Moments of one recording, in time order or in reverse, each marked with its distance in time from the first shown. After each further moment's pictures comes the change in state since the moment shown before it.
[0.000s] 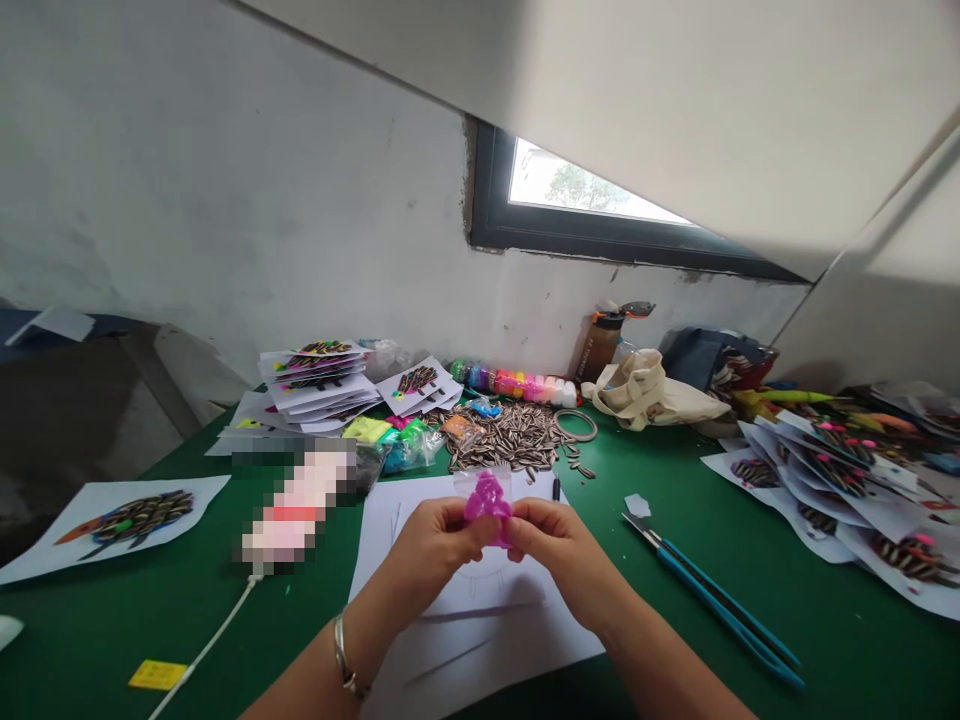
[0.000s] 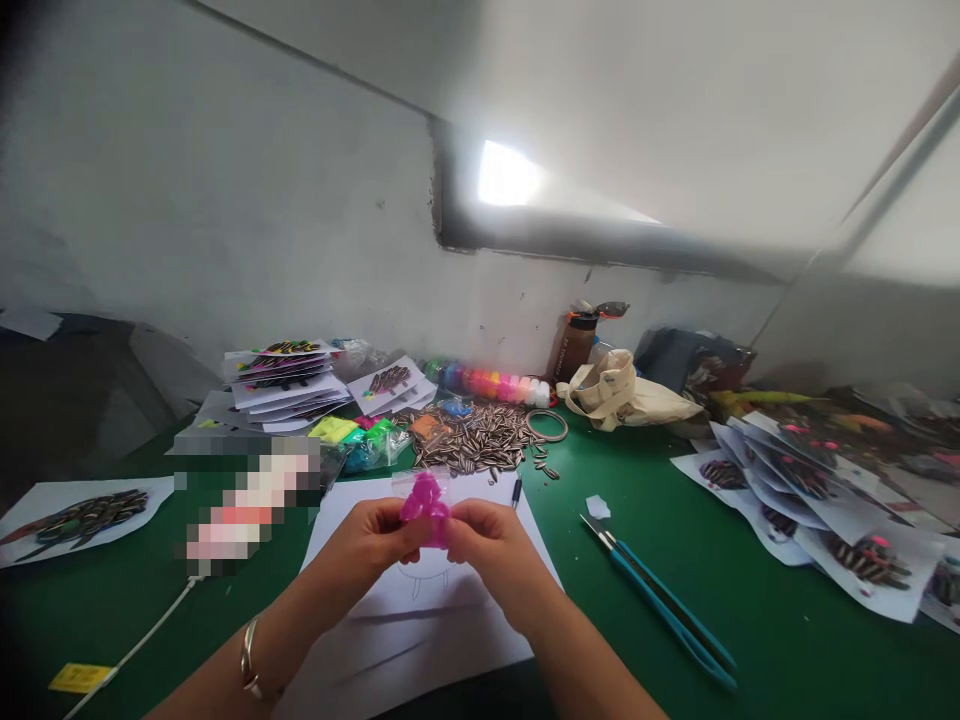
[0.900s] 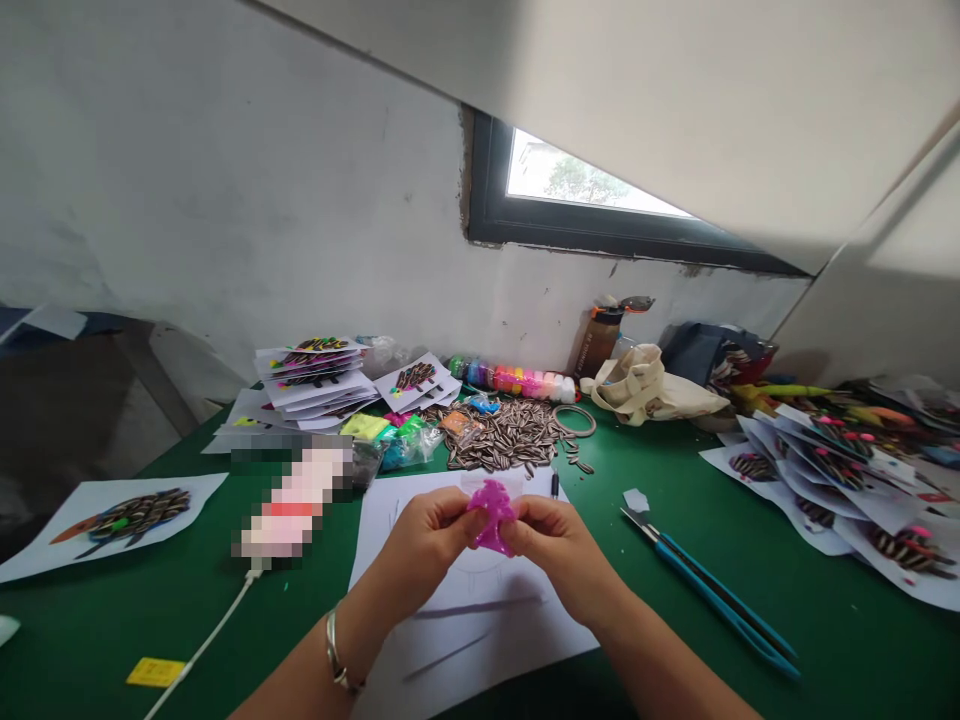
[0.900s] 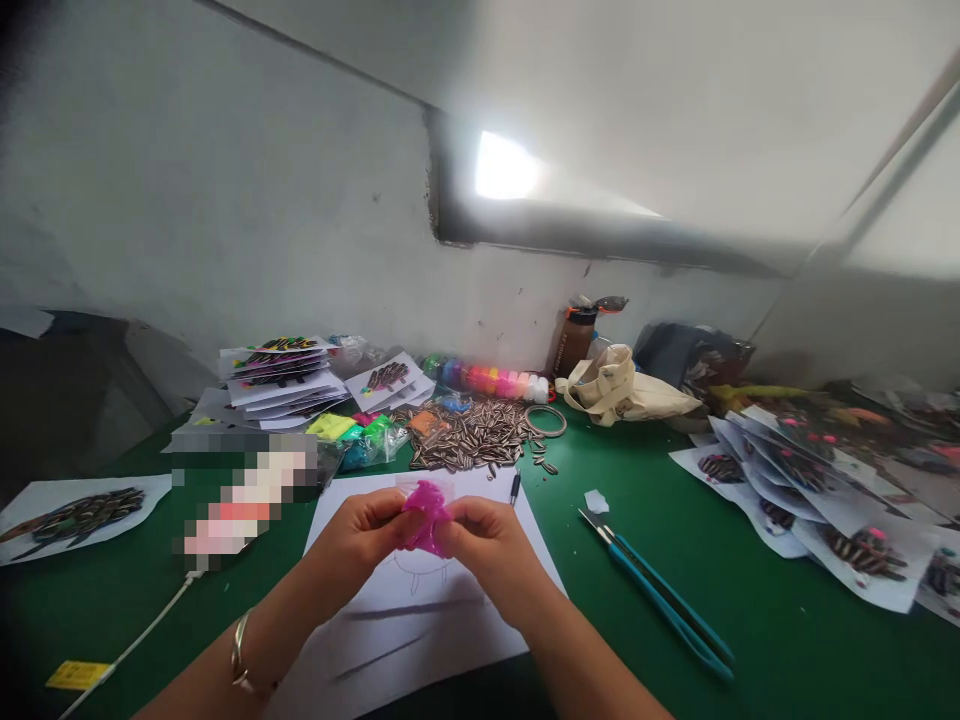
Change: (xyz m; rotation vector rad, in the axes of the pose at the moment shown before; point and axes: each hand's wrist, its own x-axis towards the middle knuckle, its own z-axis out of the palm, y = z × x) left_hand -0.001 0.001 -0.007 0.138 0.013 0.155; right_hand 0.000 0.003 0.002 0.091 -0.029 -0.107
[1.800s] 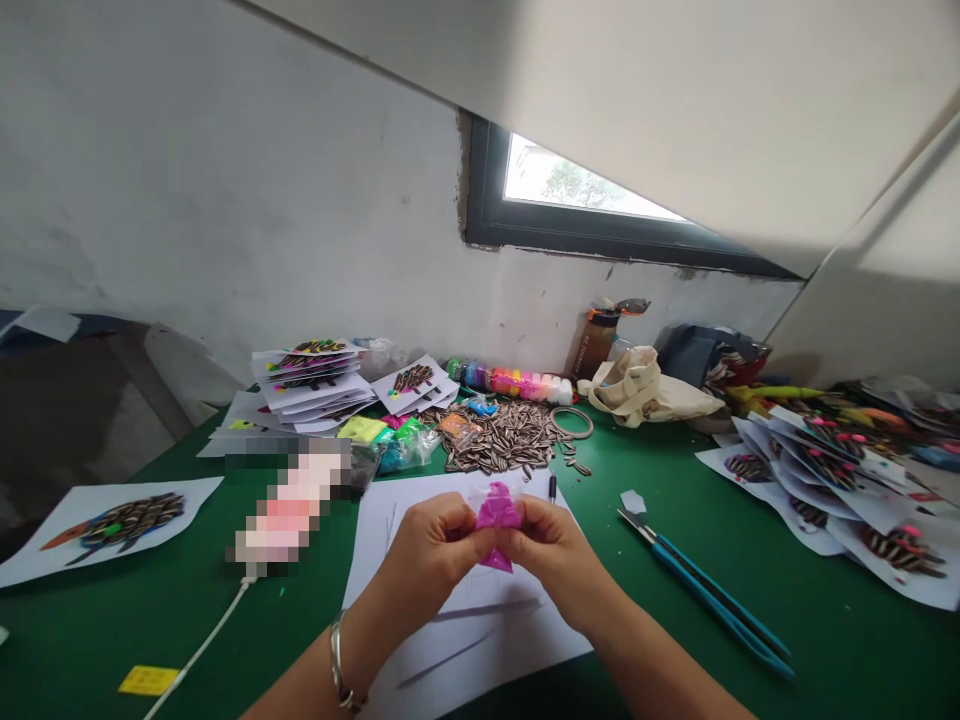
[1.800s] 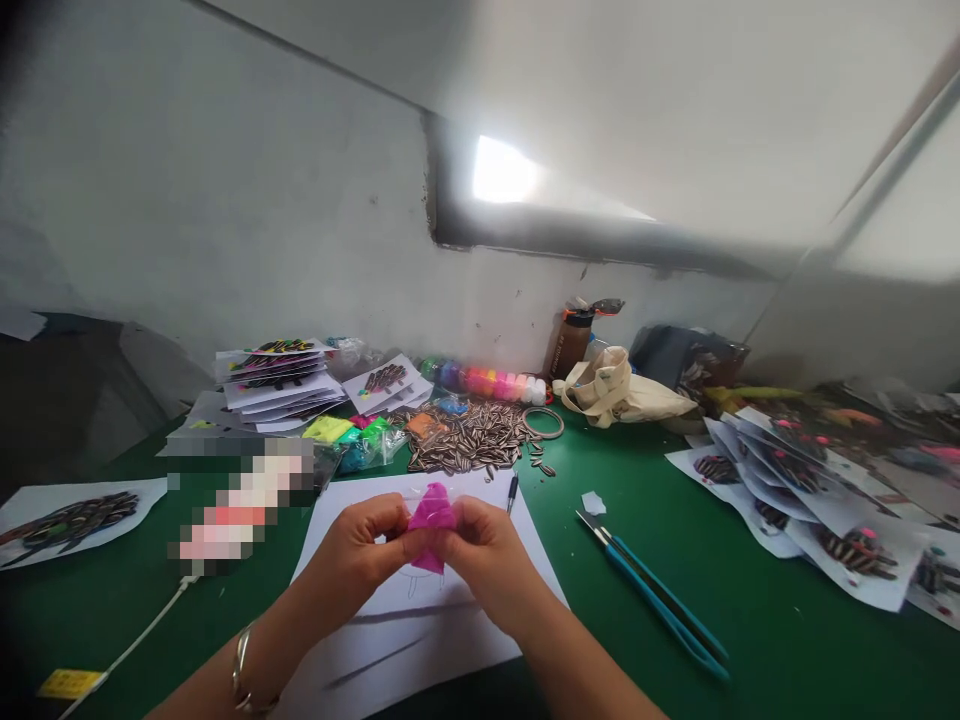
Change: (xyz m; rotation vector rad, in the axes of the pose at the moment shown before) left_hand -0.005 0.004 0.010 0.238 0.123 0.027; right_hand 0.001 0.007 0.003 0.033 0.008 -0.034
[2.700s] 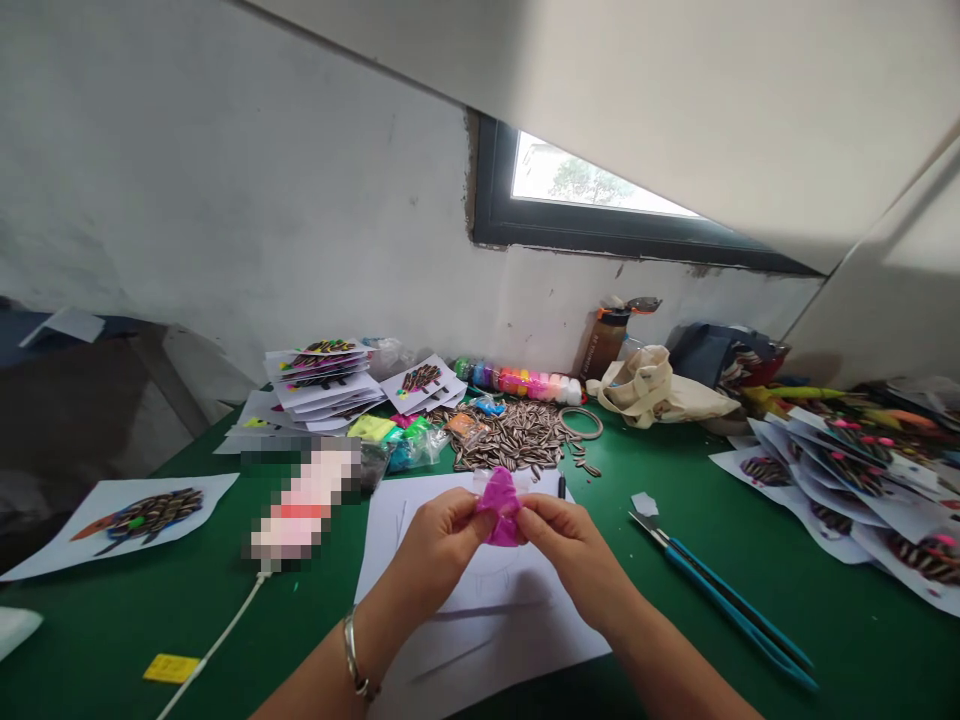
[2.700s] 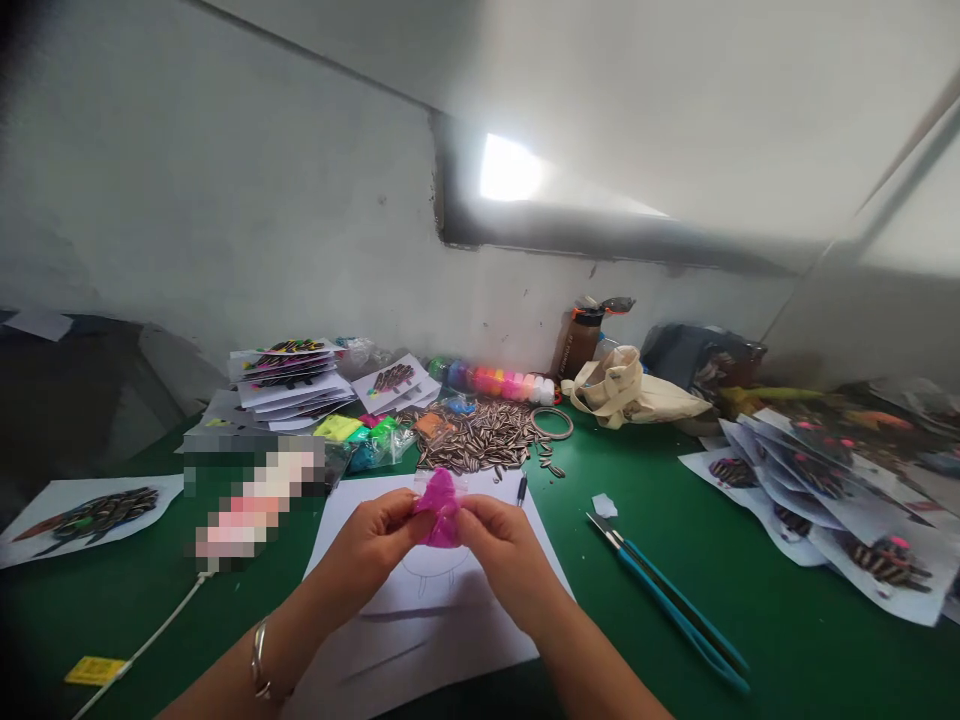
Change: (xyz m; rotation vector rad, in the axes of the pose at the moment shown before) left_hand 0.005 -0.003 -0.001 -0.183 -0.049 -0.051; right_hand -0.001 -0.007 -0.006 -0.206 0.031 -0.020
